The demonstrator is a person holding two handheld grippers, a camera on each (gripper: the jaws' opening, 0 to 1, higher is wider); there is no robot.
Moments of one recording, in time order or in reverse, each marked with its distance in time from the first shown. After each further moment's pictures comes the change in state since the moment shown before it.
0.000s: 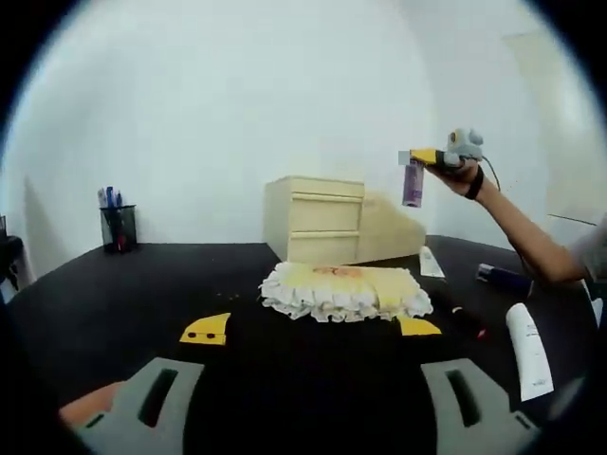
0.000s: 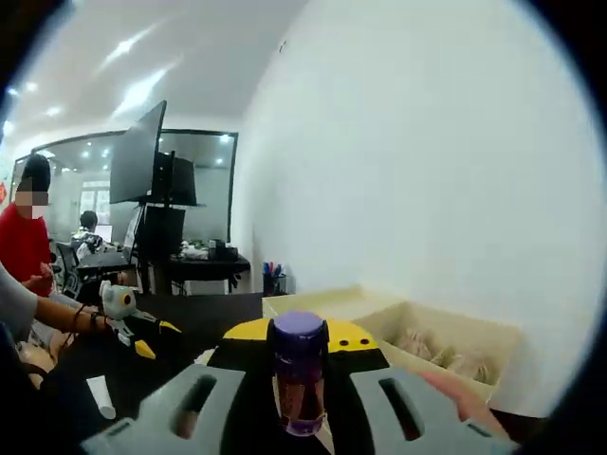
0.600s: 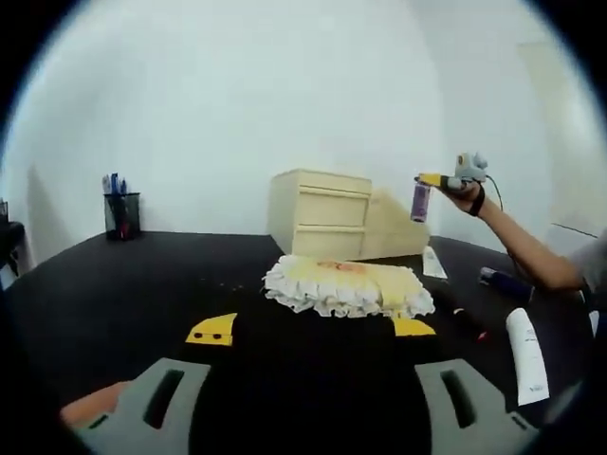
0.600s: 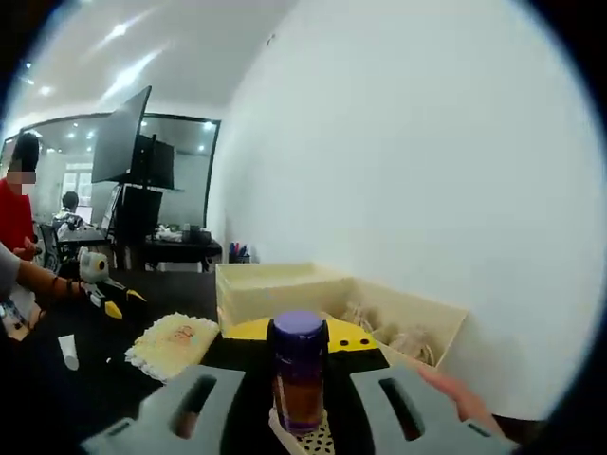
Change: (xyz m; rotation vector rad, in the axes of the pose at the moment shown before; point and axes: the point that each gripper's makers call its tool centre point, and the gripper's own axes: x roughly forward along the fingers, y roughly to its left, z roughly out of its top) left arm 0.005 0.003 -0.009 -0.039 0.039 0.017; right arm -0.033 -0.058 -0.041 -0.065 0.045 -0.098
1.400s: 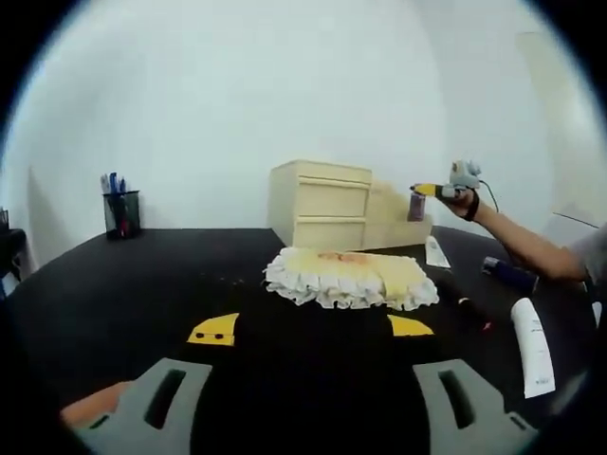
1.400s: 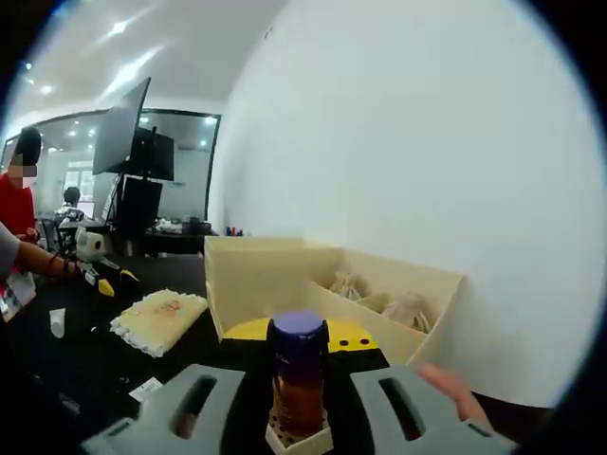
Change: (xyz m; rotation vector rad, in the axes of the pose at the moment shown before) left arm -0.005 0.000 -0.004 0.024 0.025 0.007; right arm -0.004 -0.013 -0.045 0.018 0.013 0.017
